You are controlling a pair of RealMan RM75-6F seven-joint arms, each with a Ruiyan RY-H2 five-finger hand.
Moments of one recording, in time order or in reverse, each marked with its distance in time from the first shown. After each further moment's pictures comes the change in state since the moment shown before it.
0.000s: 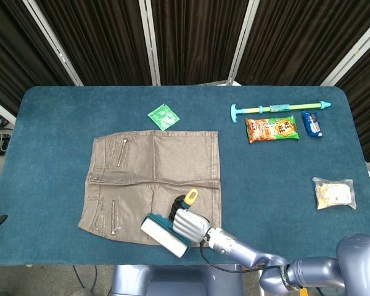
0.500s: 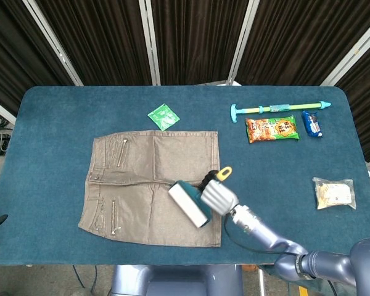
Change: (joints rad) left arm -0.001 -0.003 -0.002 -0.006 -0.004 0.000 0.016; right arm -0.045 0.053 -0.001 0.164 -0.007 0.087 0.221
